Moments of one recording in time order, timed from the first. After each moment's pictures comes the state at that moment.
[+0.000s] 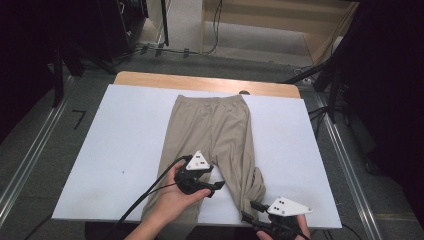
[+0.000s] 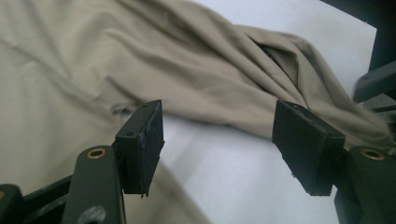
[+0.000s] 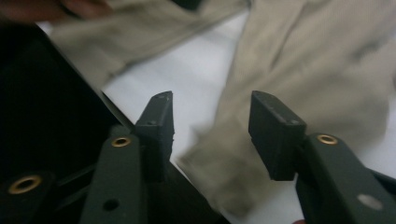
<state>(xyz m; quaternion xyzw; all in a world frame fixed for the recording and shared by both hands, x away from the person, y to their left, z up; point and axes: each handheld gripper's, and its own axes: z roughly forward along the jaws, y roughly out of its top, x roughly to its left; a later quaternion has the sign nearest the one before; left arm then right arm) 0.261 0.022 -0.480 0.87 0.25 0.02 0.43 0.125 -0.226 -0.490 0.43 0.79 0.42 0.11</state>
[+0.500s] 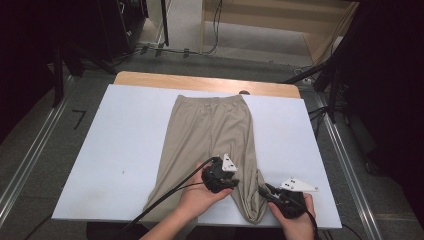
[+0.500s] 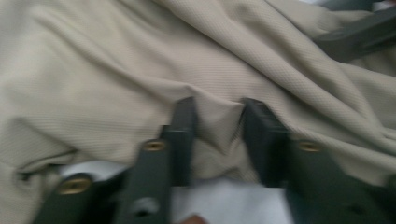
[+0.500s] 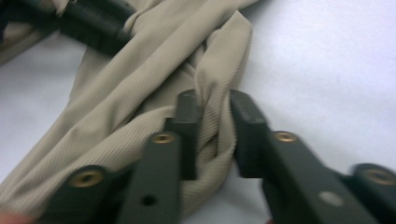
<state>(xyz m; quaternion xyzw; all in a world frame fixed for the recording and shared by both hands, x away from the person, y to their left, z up) 0.270 -0.035 -0.507 0.91 0.23 0.04 0.35 0.174 -0.268 -0.522 0.52 0.75 0.37 0.15</state>
